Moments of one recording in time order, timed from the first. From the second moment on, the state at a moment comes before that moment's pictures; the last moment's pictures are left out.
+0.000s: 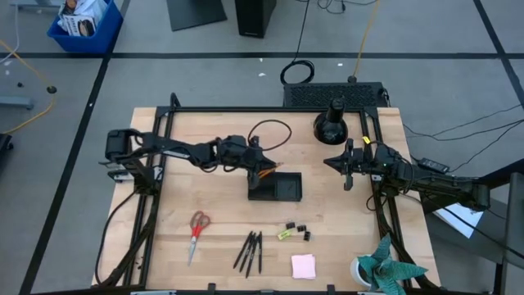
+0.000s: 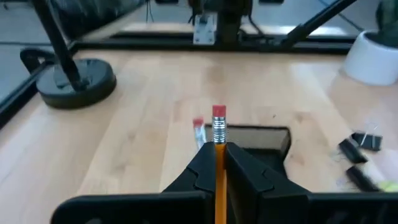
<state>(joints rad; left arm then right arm) 0.16 1.69 0.88 0.42 0.17 0.04 -0.34 0.26 0.02 0.19 -0.21 0.06</state>
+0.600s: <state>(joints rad) 0.16 1.71 0.88 0.41 0.16 0.02 -0.34 0.27 0.02 0.19 -0.21 0.06</state>
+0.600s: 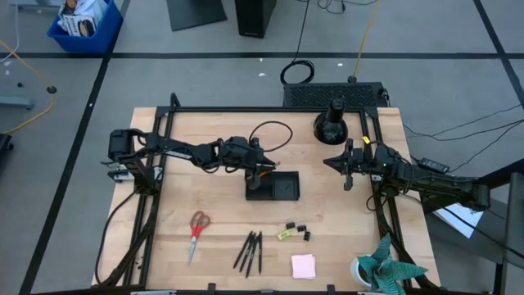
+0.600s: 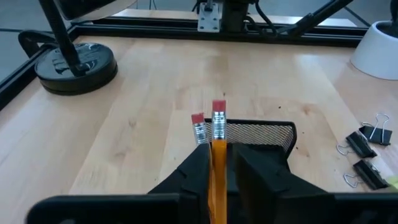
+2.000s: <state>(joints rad) -0.47 1.67 1.24 -0.55 -0.42 -0.75 -0.34 0.28 0.02 0.19 -0.21 0.07</state>
